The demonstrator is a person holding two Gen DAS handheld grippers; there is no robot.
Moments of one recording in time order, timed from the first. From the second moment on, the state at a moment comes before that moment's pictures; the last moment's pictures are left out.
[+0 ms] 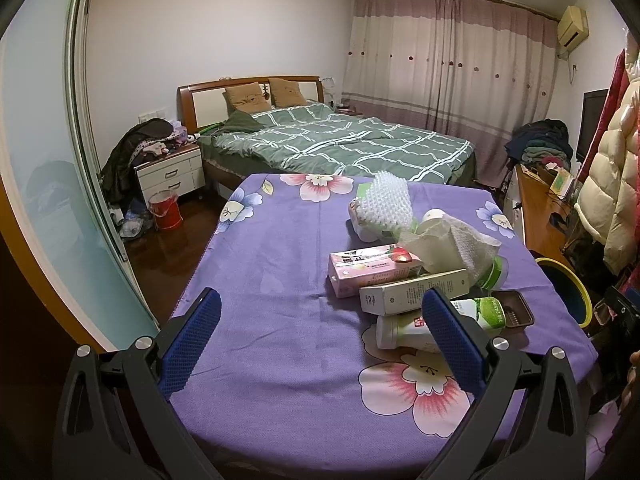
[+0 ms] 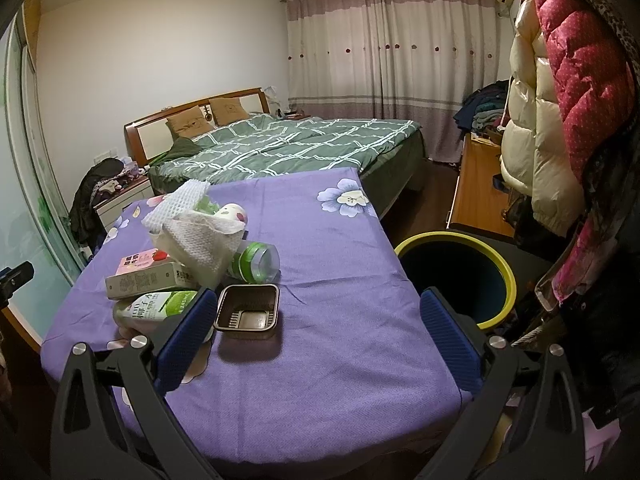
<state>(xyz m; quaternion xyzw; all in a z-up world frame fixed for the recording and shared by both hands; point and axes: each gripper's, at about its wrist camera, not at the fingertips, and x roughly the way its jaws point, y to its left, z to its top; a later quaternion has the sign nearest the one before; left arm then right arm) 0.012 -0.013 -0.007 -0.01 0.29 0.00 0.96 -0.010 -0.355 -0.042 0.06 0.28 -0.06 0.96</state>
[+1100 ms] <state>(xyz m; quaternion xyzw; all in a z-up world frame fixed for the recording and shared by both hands) 0.016 -0.017 -0.011 -0.01 0.29 -0.01 0.96 -0.007 -0.358 -0.047 0.07 0.28 -0.06 0.95</state>
